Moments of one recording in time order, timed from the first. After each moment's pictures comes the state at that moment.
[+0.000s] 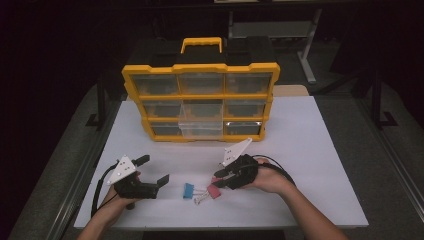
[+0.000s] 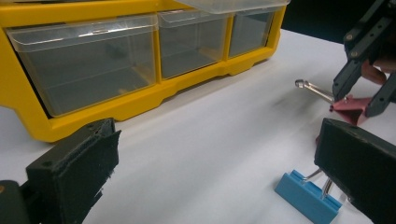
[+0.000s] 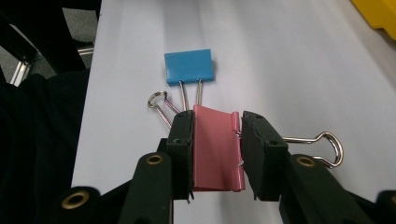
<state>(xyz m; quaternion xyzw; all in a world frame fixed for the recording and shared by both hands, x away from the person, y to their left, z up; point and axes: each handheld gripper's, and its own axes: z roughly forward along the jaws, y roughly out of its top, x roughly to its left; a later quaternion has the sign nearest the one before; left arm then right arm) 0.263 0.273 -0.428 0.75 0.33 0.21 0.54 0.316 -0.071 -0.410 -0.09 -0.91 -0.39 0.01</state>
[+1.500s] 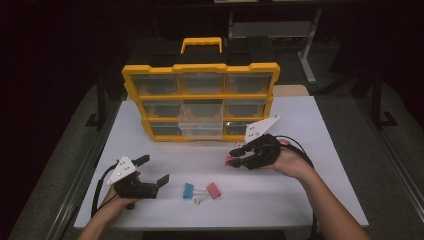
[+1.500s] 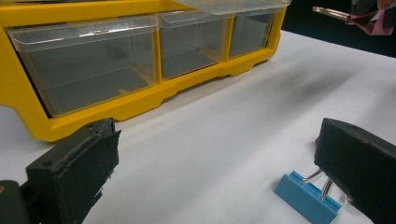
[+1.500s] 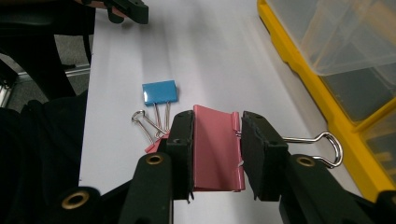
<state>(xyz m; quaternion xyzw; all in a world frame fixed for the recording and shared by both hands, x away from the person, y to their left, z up) 0.263 0.272 -0.428 0.74 0.34 0.21 0.54 0.330 -0.117 -0.347 -0.13 -0.90 -0.42 -0.02</state>
